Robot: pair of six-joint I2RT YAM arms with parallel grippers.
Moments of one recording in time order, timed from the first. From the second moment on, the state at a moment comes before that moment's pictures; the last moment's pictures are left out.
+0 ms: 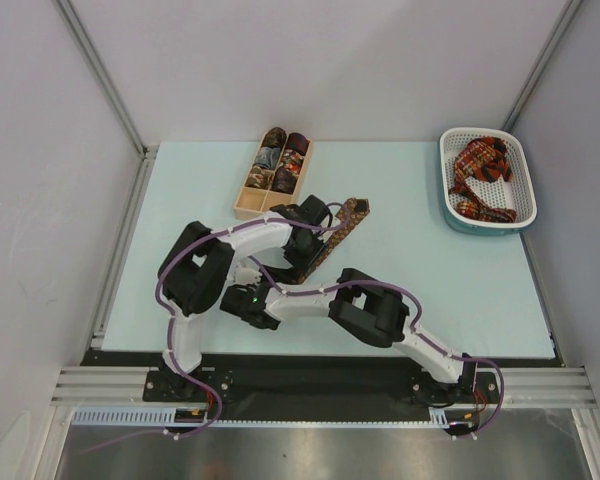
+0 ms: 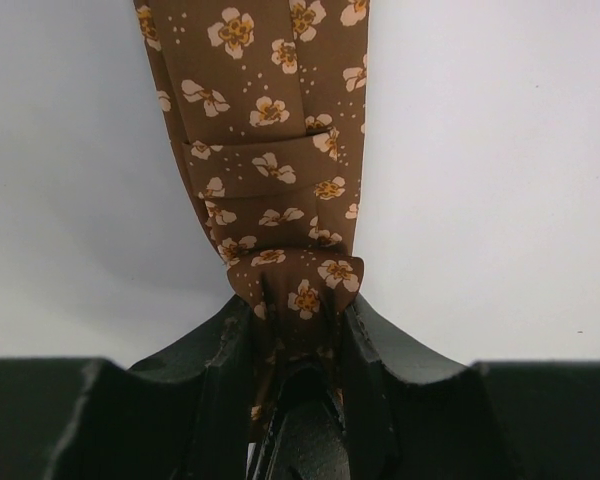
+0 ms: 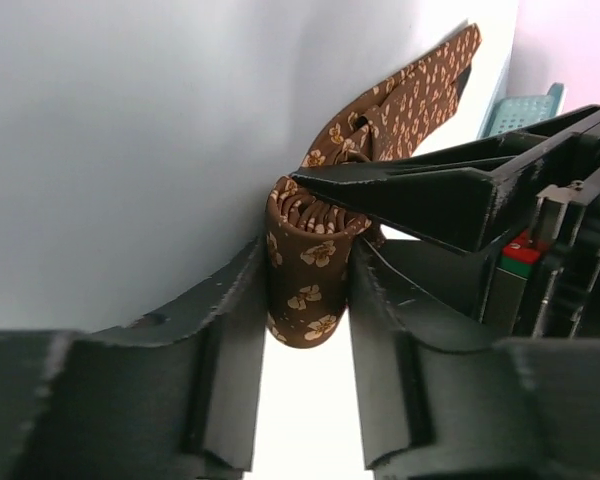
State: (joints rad) left arm -0.72 2.01 1.42 -0.68 0.05 -0.03; right arm 1.25 2.37 1.71 -0.66 1.08 0.01
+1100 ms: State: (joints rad) left arm -0.56 1.60 1.27 -0.48 0.13 -0.18; right arm 1.22 2.29 1.62 -0.58 0.97 -0.01
